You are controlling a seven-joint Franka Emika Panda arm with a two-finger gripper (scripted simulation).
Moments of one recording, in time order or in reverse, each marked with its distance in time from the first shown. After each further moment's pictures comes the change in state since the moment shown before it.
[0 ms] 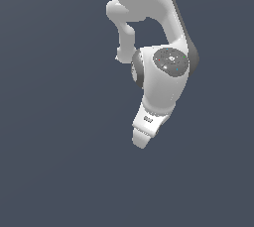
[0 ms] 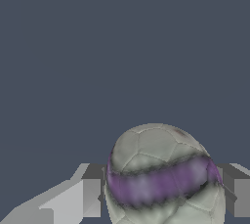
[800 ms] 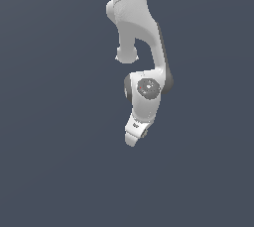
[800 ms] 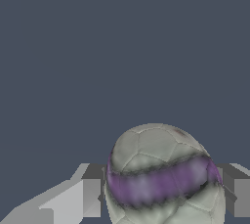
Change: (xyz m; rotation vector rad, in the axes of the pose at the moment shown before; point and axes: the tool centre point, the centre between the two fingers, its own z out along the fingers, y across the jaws) arm -0.044 -0.026 0.121 0.000 -0.002 0.001
